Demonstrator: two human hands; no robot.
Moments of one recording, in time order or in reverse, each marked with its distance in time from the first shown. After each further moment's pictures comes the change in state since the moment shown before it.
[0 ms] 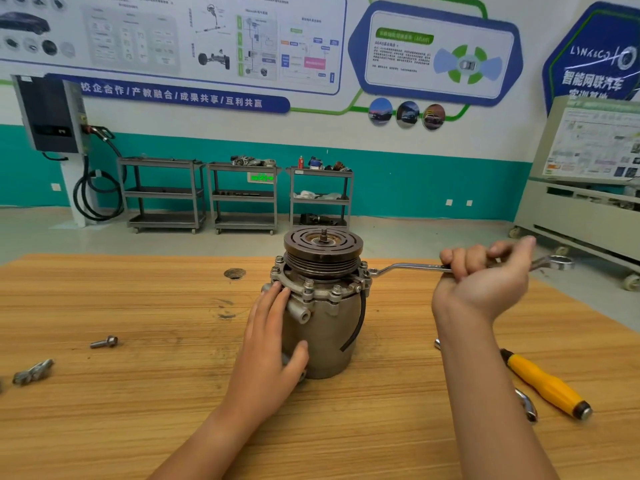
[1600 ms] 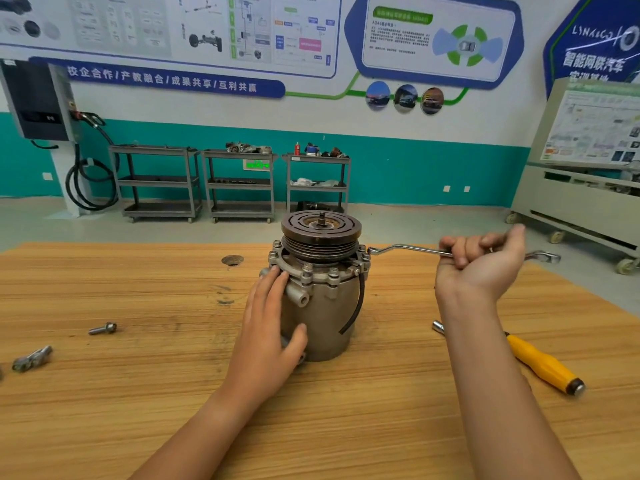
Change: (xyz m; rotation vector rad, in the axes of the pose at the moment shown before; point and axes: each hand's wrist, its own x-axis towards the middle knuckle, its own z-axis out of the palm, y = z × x) left_hand 0.000 0.000 -0.002 -0.024 -0.009 -0.001; right_hand 0.013 0.003 -0.012 -0.012 0.057 0.131
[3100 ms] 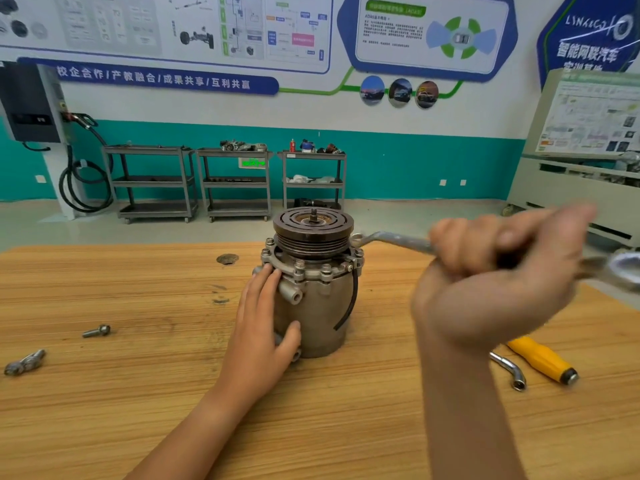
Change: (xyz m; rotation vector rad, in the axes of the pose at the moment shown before) left_hand 0.000 0.000 0.001 0.002 0.029 0.012; right_hand -0.080 -0.015 0.024 0.096 -0.524 -0.435
